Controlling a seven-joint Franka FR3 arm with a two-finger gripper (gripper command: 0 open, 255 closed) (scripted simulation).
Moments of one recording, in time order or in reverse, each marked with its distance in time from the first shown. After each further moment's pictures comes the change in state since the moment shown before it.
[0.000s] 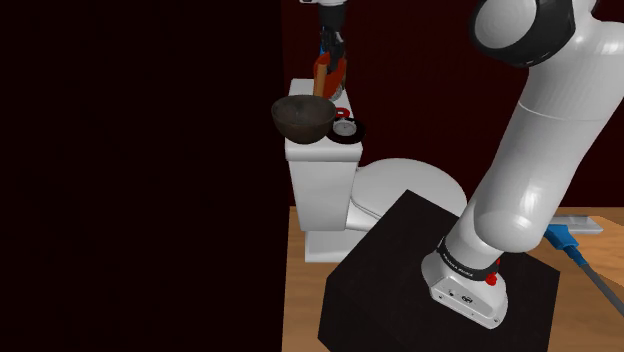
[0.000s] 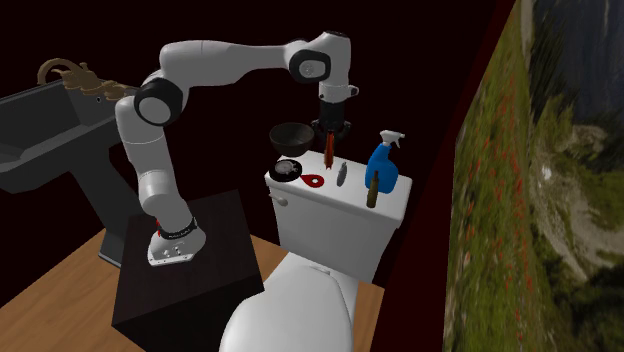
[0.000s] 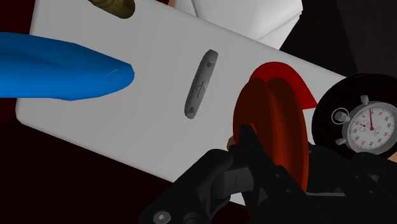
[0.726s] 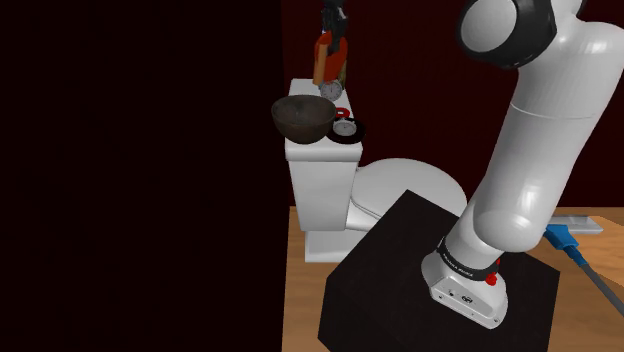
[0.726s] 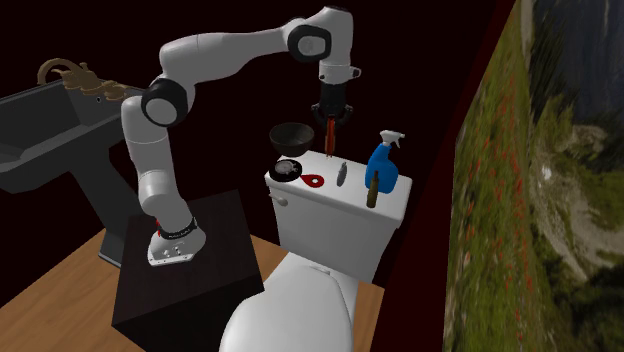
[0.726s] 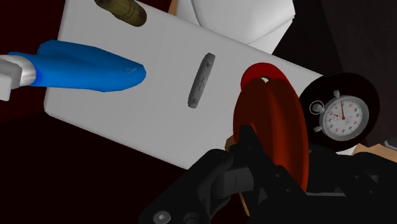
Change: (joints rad) arm -0.013 0.051 -0.005 0.214 0.015 -0.164 -0.021
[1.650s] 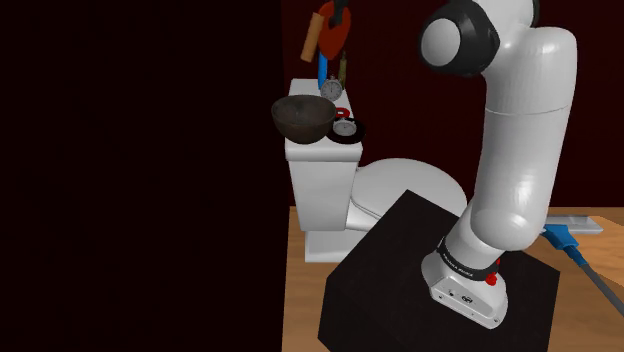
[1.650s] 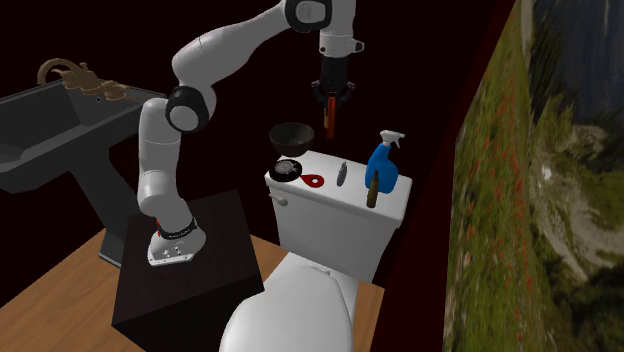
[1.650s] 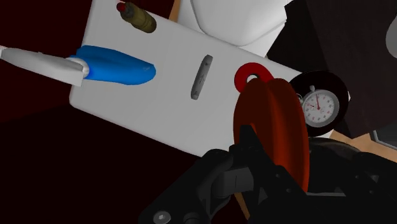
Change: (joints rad) arm -0.060 0.182 -0.009 0.469 0.057 -0.290 -0.039
